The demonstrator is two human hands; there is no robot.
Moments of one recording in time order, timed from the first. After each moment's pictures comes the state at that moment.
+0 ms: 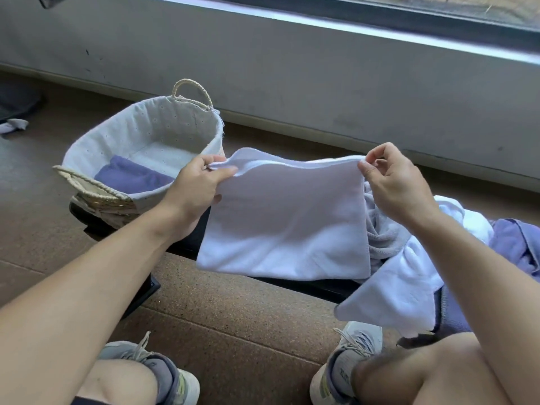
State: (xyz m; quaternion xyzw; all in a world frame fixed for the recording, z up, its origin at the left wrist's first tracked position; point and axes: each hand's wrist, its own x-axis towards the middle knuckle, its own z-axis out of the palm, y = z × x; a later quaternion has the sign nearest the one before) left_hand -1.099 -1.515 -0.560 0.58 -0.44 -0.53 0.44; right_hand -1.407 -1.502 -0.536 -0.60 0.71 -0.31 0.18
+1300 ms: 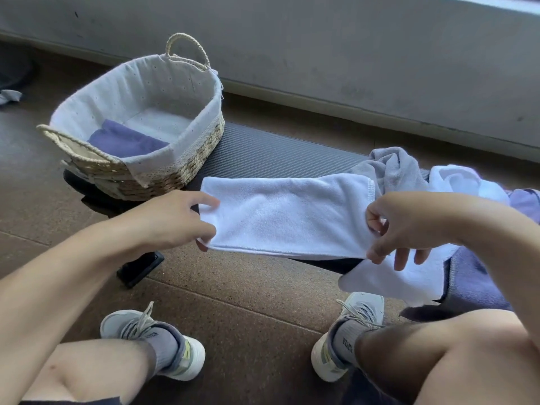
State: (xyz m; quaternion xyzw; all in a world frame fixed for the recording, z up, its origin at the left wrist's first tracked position) left_hand -1.061 -1.449 -0.574 0.67 -0.62 -0.42 0.04; right_hand -1.398 -1.441 -0.523 -0.62 0.65 0.17 0.41
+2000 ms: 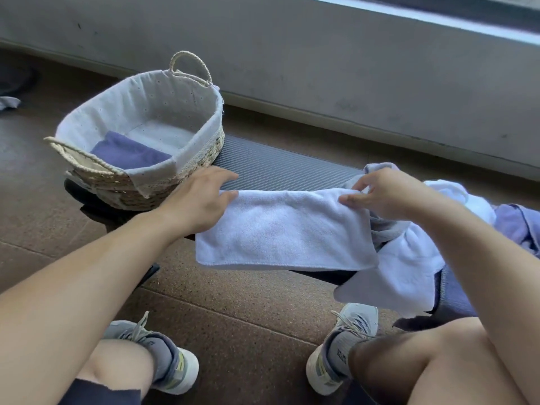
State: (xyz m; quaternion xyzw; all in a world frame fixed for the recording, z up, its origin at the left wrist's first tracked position) left_hand -1.083 -1.501 -0.601 0.60 -0.76 -0.21 0.12; right_hand -1.416 -1.499 -0.557 -0.64 0.74 0.02 0.20
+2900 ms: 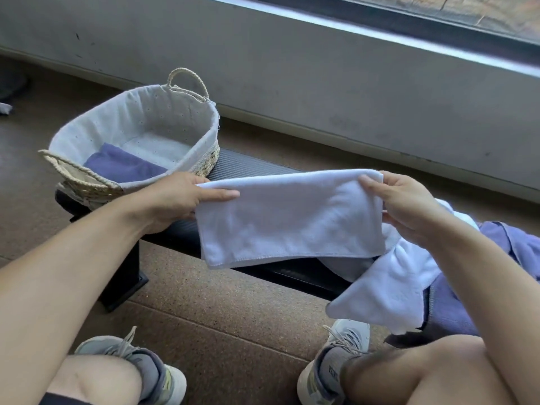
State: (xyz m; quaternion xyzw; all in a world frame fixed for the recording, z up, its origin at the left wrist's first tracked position) left_hand -1.075 -1.508 -0.563 0.58 -0.51 -0.59 0.24; right_hand -1.427 -1.491 -0.550 -0.47 0.66 -0.37 0.46
